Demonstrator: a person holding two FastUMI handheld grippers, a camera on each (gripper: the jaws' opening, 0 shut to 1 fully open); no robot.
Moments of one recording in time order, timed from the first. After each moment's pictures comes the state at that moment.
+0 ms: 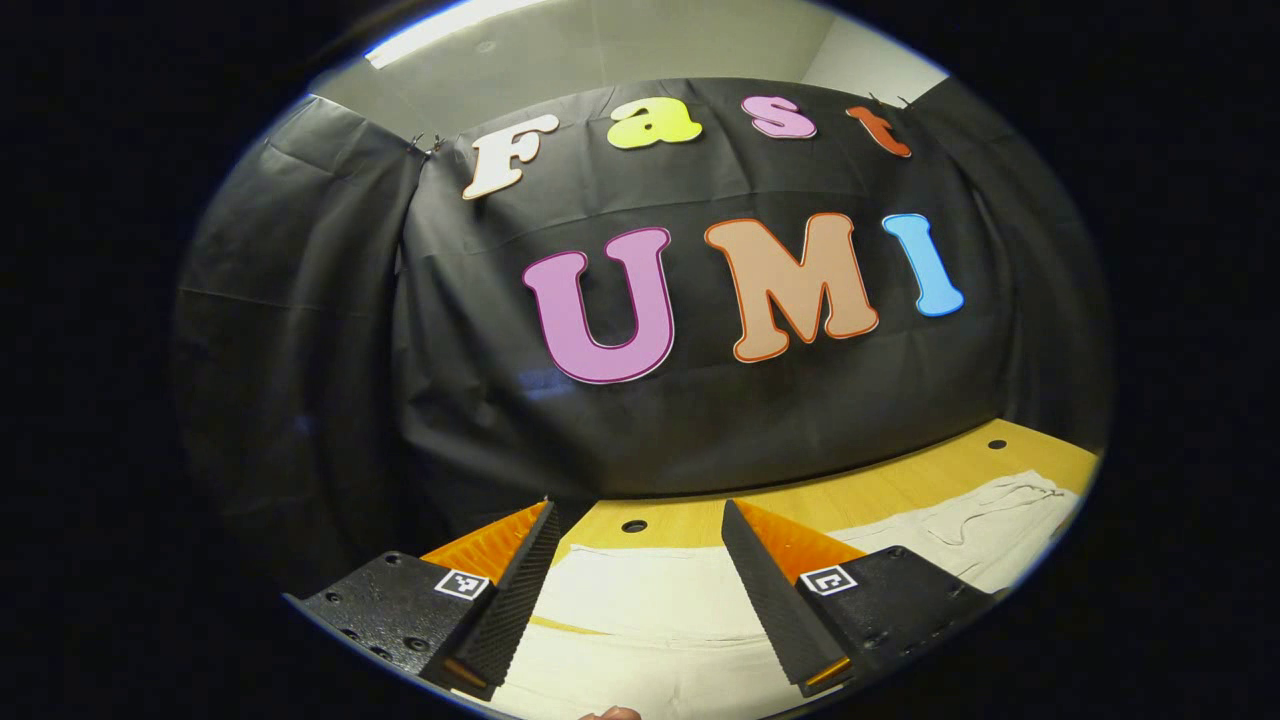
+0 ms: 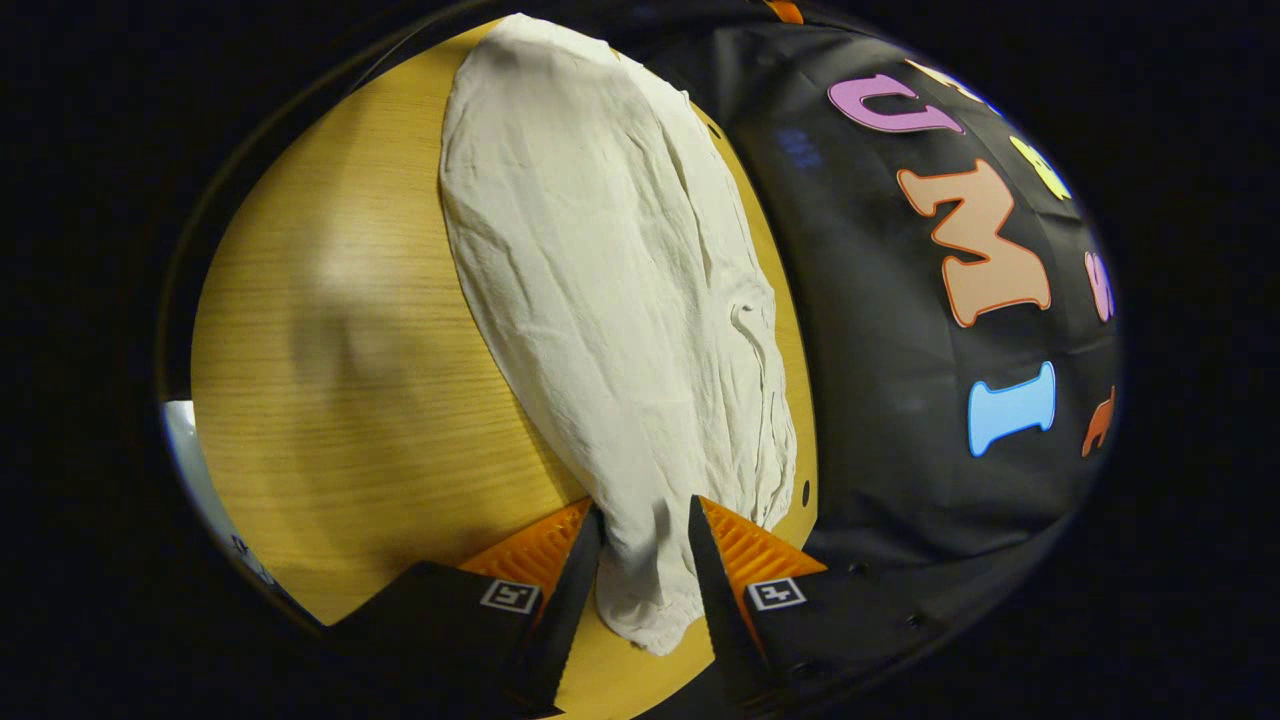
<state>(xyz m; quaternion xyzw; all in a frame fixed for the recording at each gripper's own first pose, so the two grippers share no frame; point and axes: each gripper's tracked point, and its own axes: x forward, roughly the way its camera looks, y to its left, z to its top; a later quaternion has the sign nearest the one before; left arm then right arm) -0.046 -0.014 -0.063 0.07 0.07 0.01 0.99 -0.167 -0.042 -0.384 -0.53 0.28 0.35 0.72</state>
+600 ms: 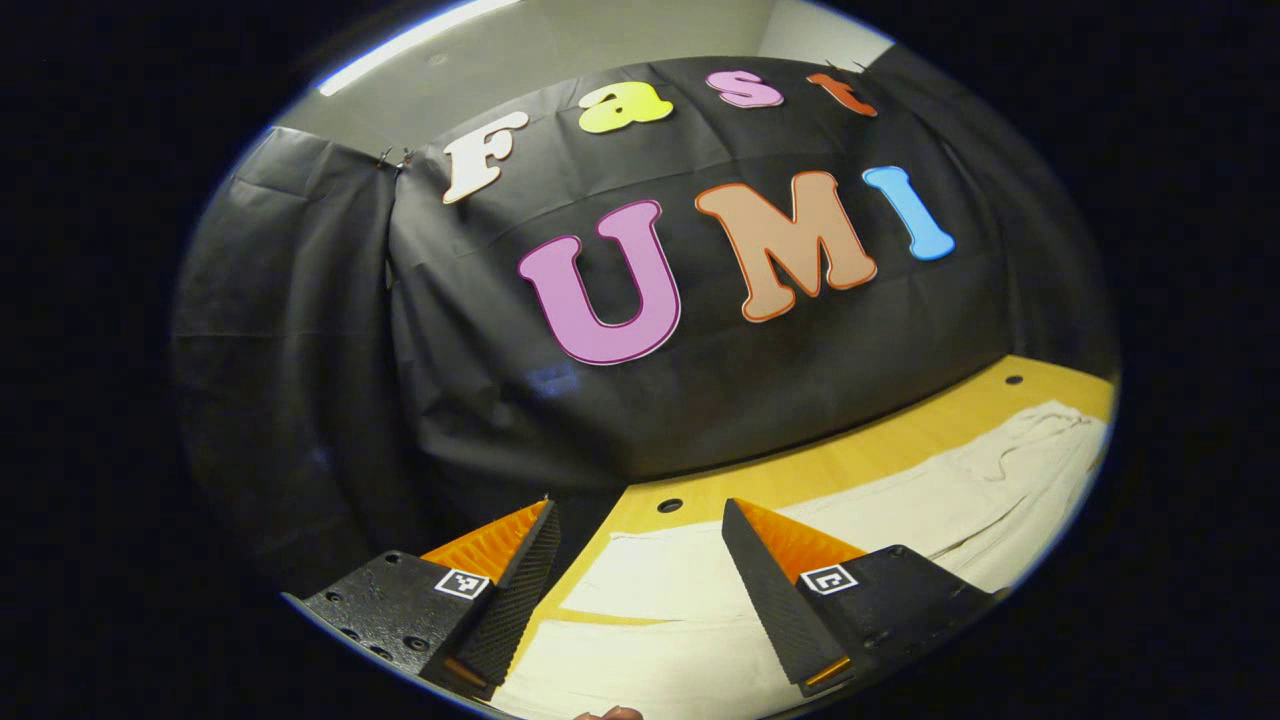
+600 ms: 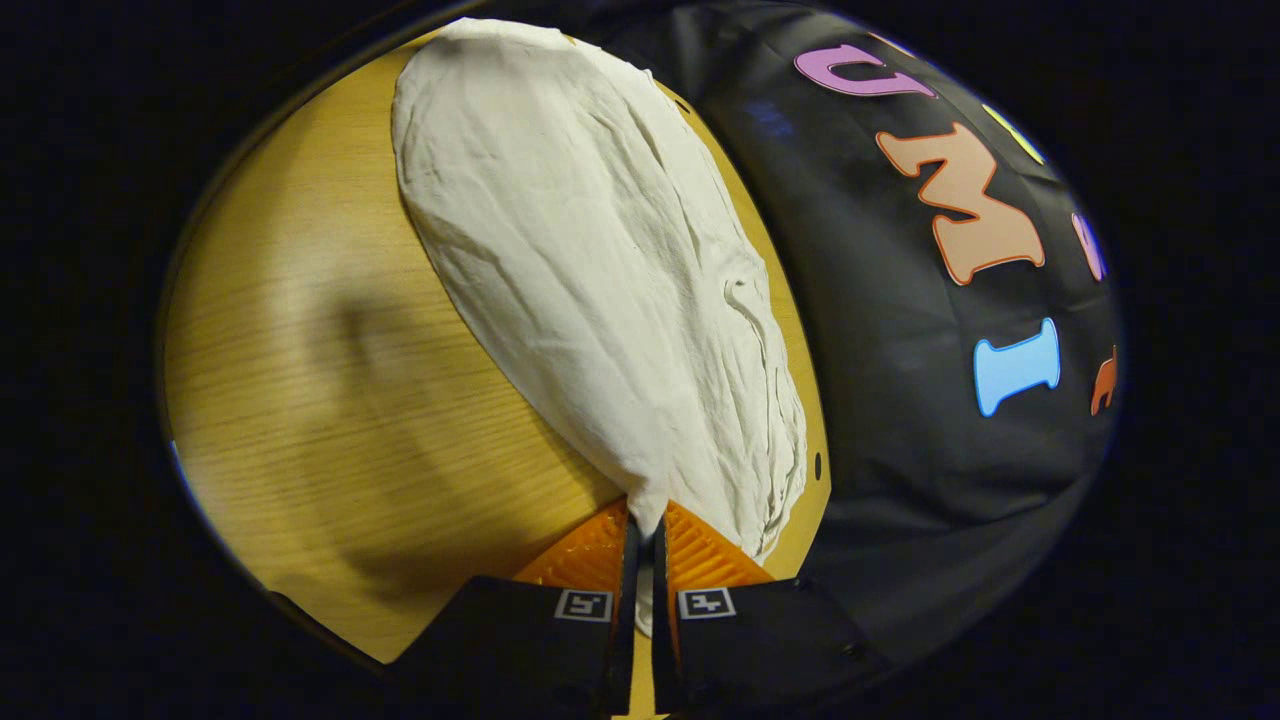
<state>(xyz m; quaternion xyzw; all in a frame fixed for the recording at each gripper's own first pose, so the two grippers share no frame) -0.051 0.032 -0.095 0.17 0.10 0.00 0.98 -0.162 -0.036 -0.396 -0.53 0.29 0.31 0.74</state>
